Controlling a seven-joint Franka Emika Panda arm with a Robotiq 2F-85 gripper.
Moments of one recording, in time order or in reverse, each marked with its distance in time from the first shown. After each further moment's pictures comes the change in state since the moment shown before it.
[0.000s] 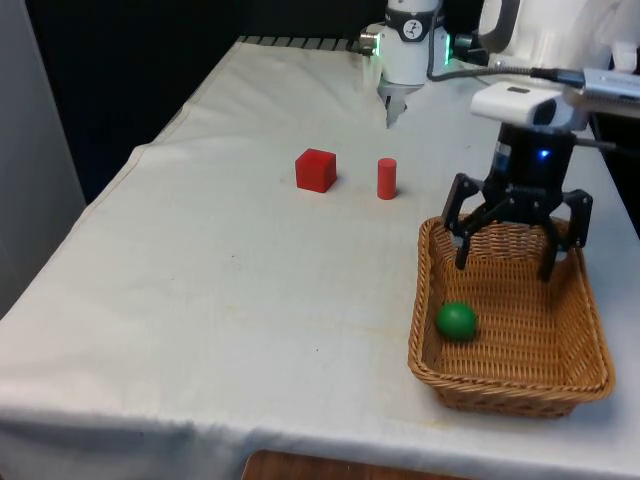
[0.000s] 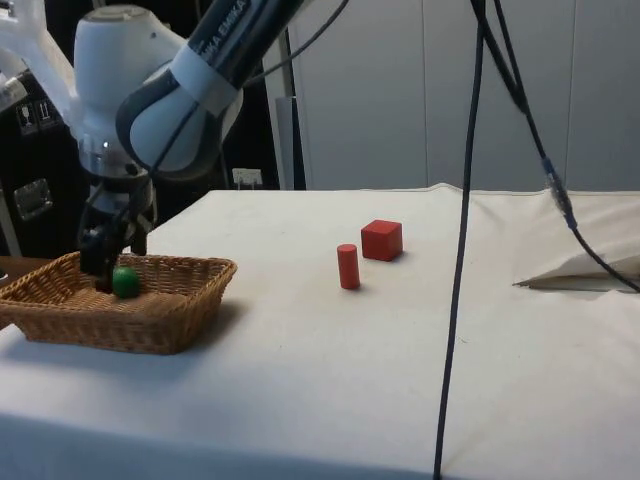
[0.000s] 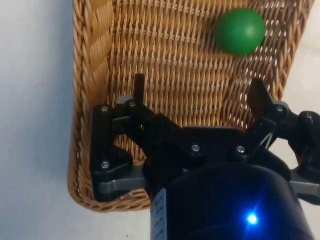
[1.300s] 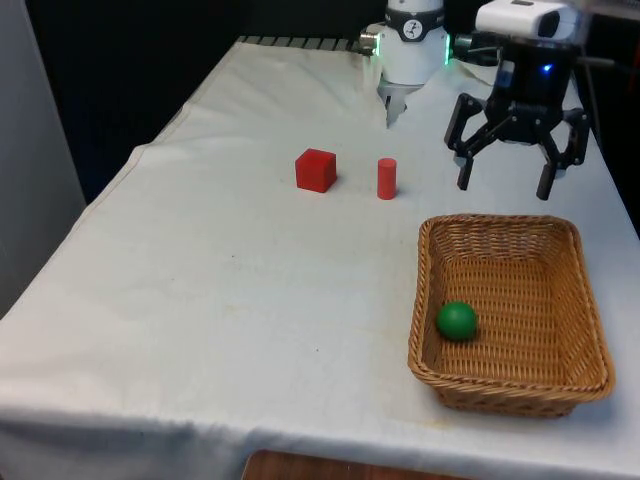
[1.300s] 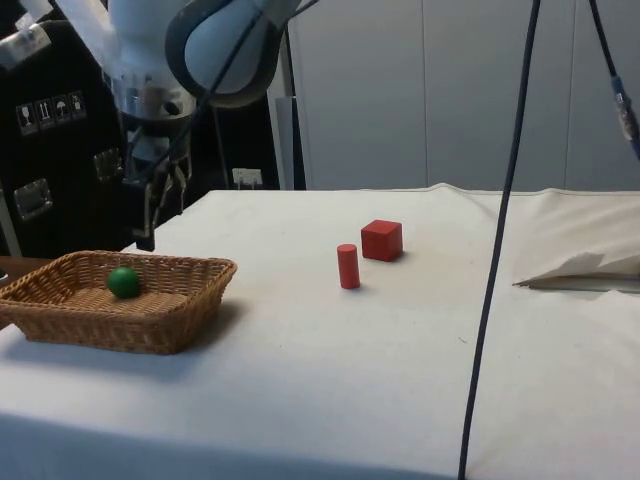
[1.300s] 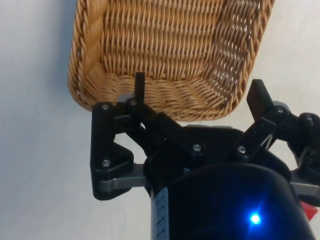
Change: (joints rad) arm 0.050 -0.291 -0.006 -0.283 -0.123 -0.043 0.025
